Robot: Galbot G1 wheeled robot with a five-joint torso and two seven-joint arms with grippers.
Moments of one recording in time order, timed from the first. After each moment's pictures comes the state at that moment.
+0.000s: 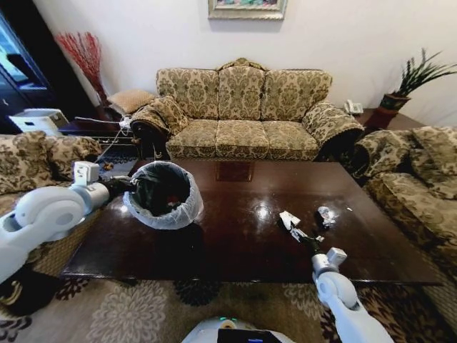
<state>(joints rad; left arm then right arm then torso) 1.66 -0.20 -1.13 -2.17 -1.44 0.54 -0.35 -1.39 1.15 0.50 1.78 0.72 -0.09 0.14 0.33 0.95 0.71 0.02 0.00</state>
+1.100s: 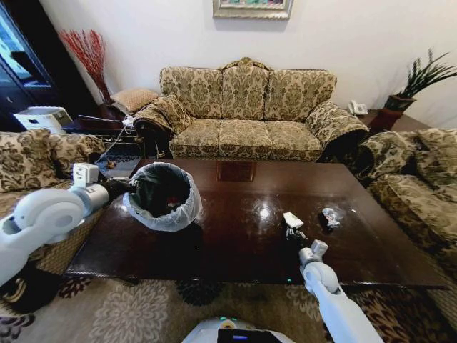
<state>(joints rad) 1.67 -0.22 -1.13 -2.18 -1.44 0.54 -0.34 -1.27 1.17 0.44 1.66 0.71 -0.14 0.17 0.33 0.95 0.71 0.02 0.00</state>
